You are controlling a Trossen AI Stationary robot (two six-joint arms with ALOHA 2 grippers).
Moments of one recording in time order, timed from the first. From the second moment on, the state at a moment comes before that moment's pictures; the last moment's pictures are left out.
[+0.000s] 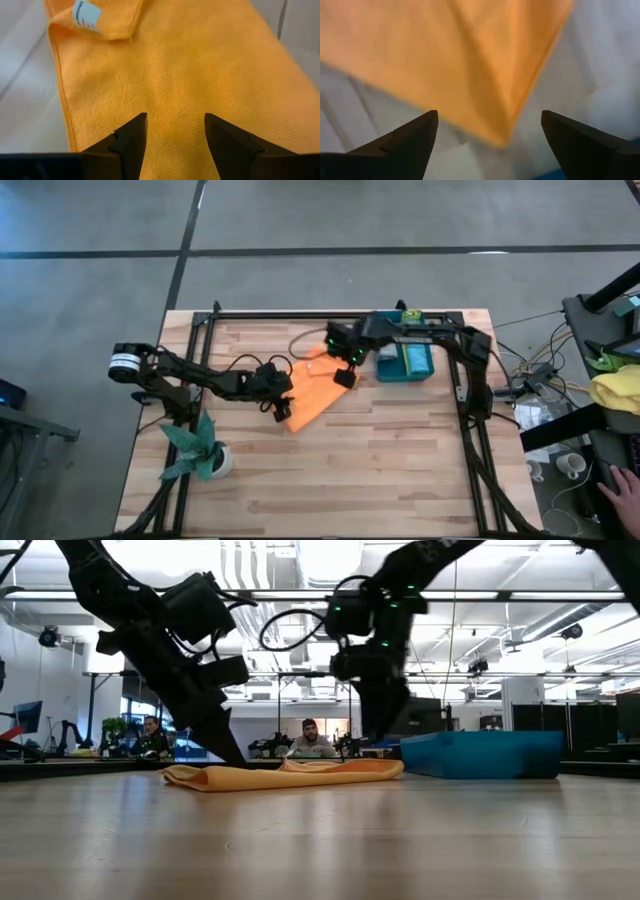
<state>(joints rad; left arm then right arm) 0.07 1.49 0.57 0.07 -0.24 -0.20 -0.29 1.94 1.47 -0.87 -0.03 0.09</state>
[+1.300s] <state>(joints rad) 0.04 1.19 0.55 0.02 -0.23 -0.23 -0.22 1.96 1.37 -0.62 0.02 0.18</state>
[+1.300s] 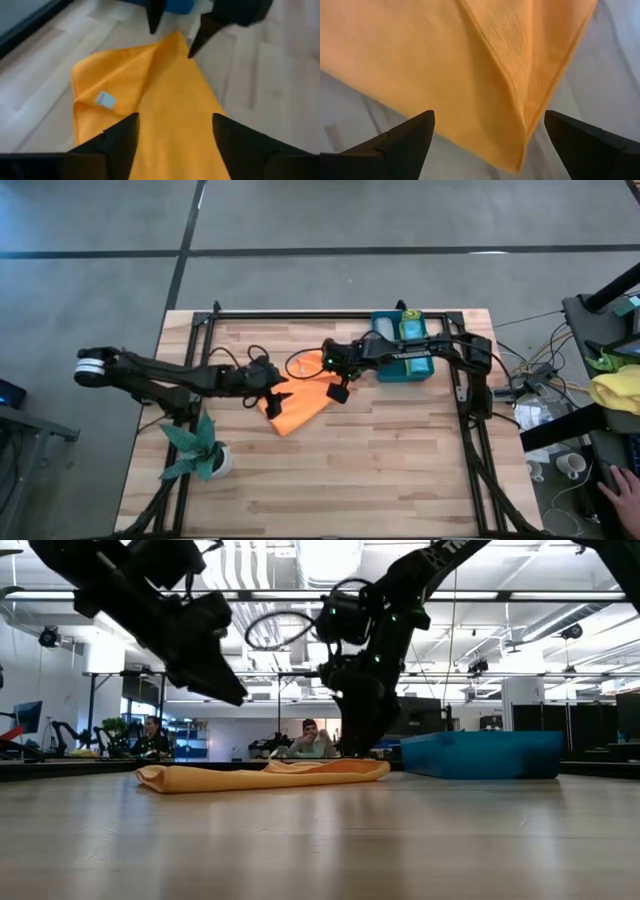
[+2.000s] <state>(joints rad) -0.16 1.55 0.56 0.09 -0.13 -0.25 -0.31 2.09 1.47 -0.66 -0.09 0.01</state>
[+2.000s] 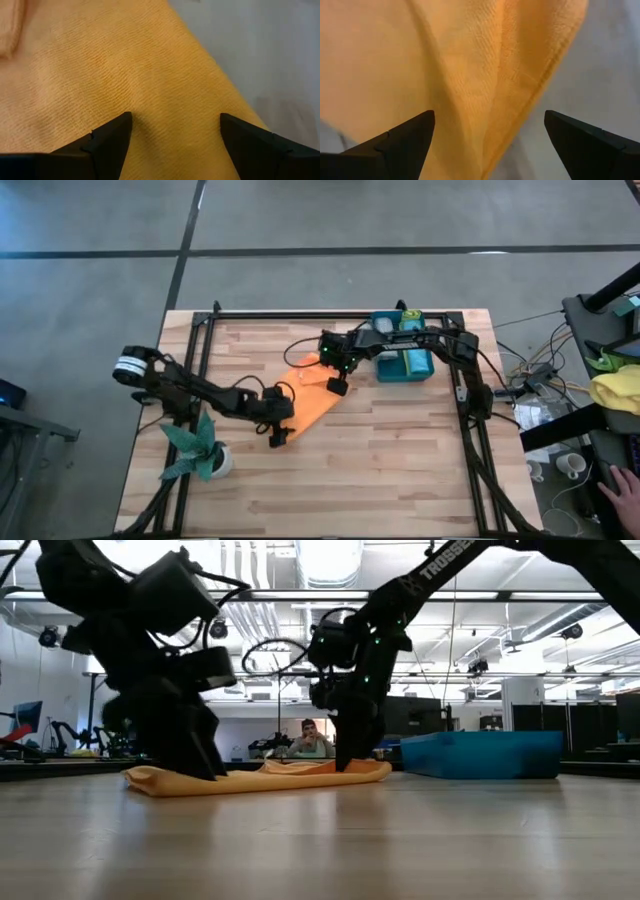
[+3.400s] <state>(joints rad) -0.15 1.49 0.58 -0.01 -0.16 -0.18 -0.24 2.17 1.69 -0.74 -0.13 0.54</state>
